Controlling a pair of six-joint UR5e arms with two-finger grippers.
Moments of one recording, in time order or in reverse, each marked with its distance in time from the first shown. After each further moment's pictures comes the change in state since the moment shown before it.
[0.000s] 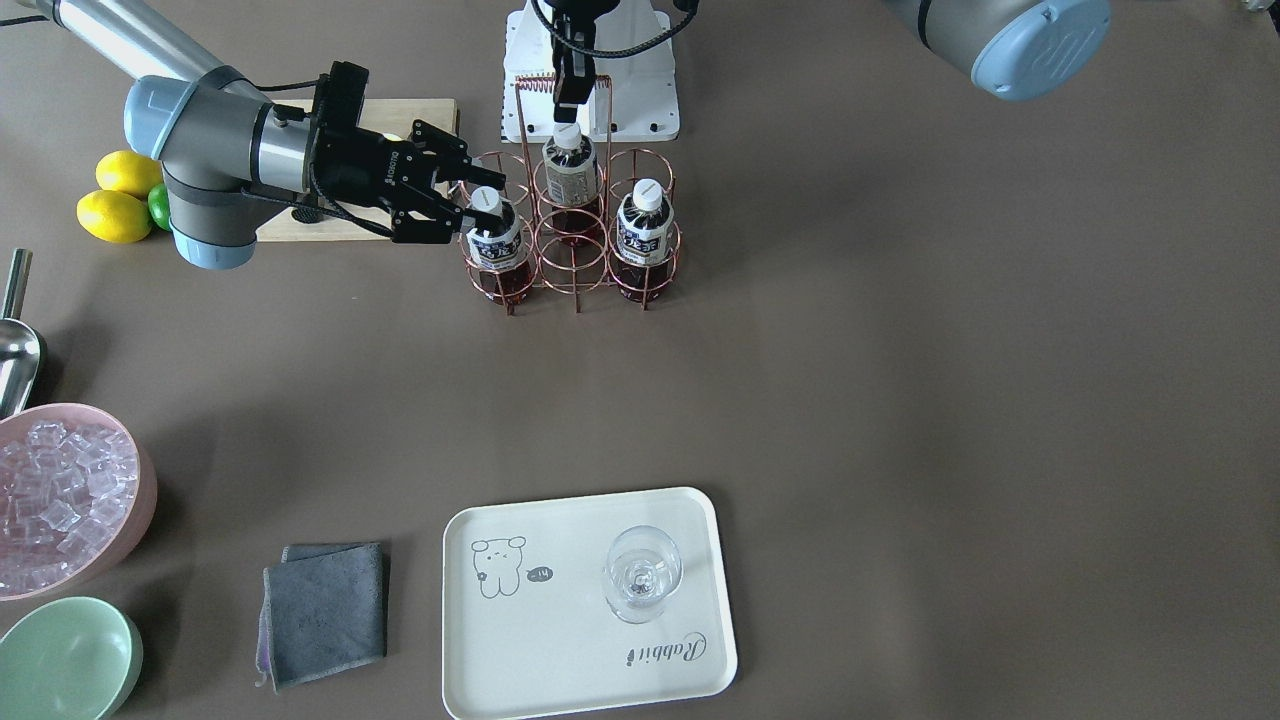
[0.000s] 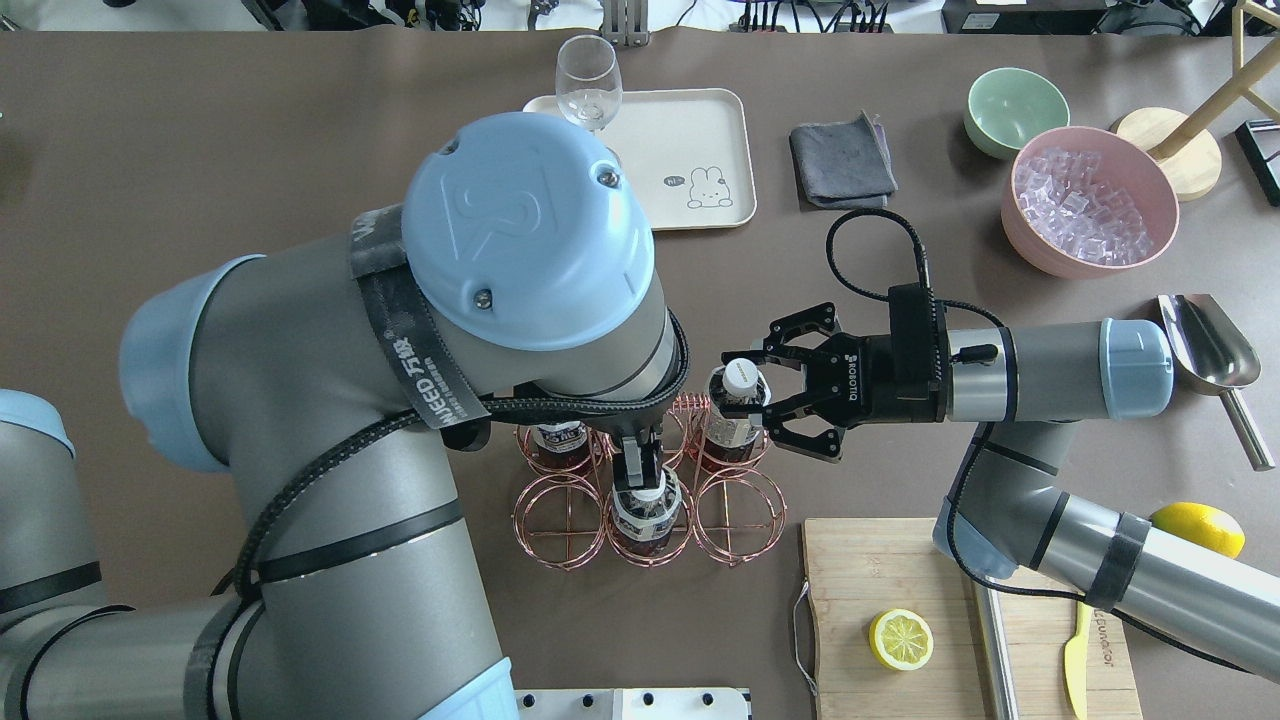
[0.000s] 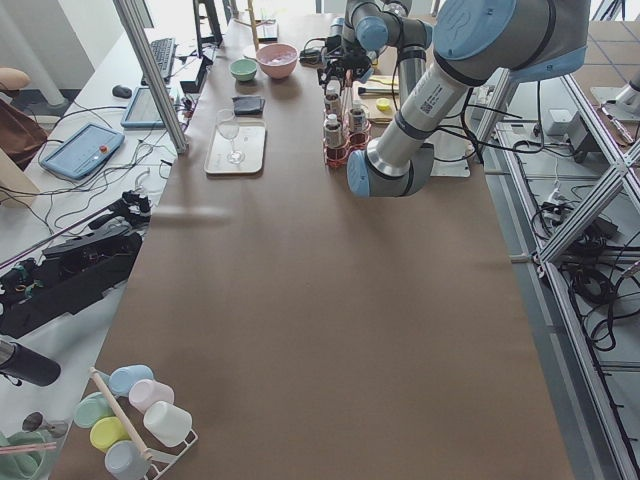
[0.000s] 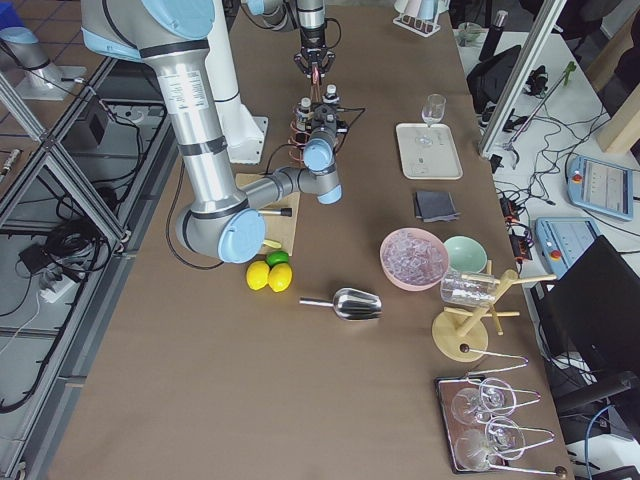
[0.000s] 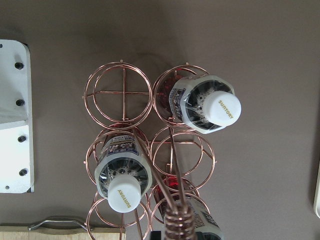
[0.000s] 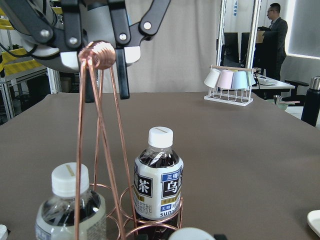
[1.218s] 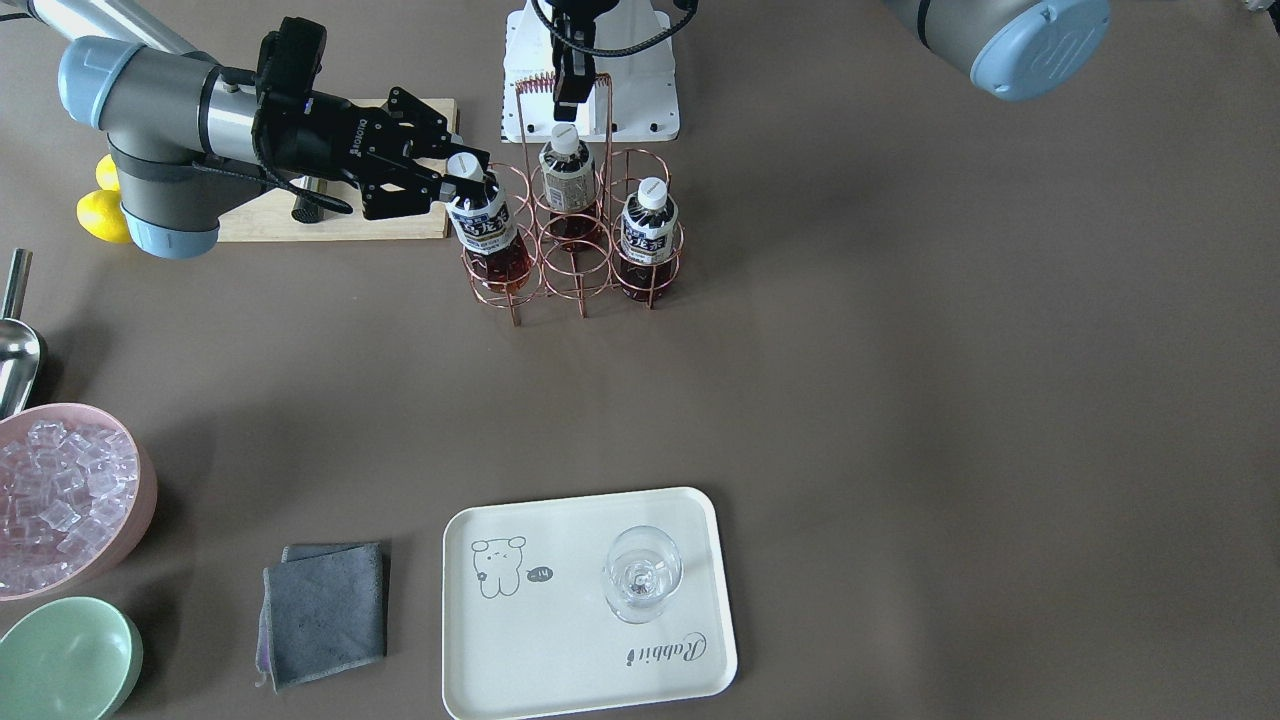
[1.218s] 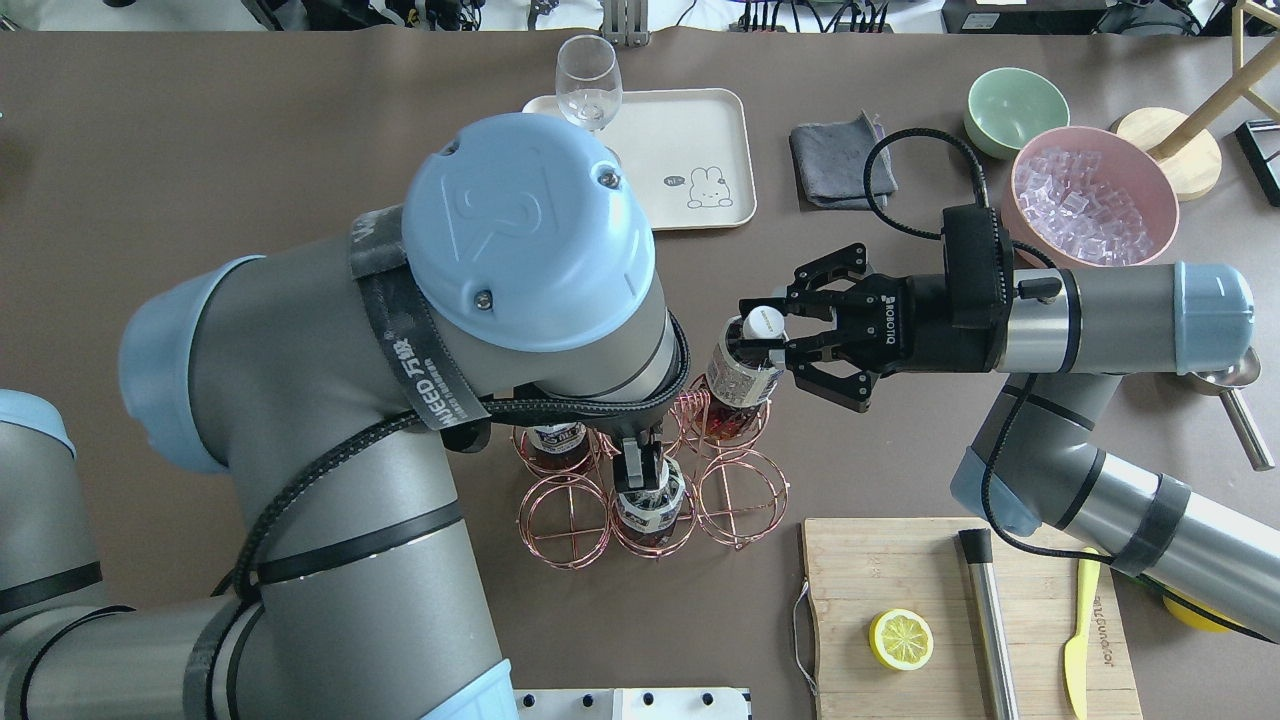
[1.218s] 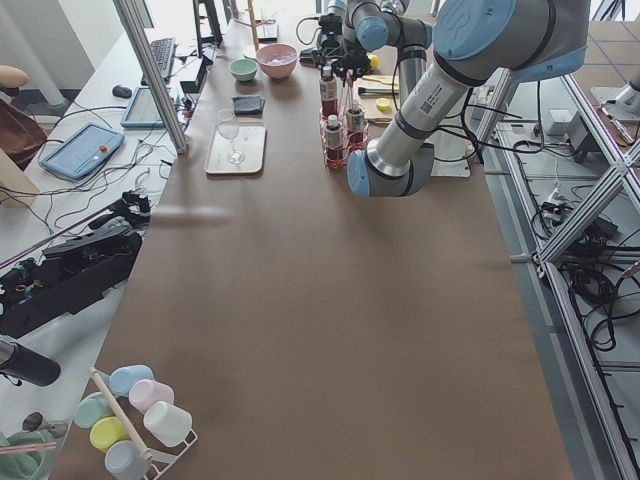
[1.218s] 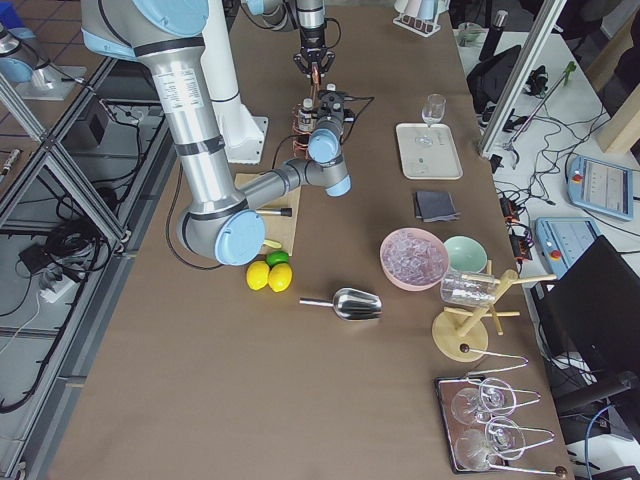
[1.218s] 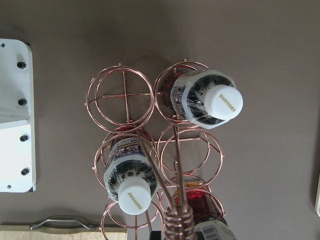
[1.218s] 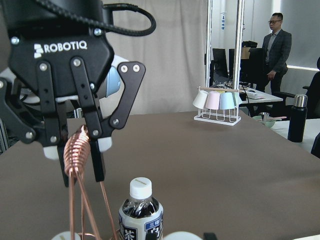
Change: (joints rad) left arm 0.001 0.000 -0.001 0.003 -0.001 -0.003; right arm 0.094 -0.004 0.118 -0.042 0.042 0.132
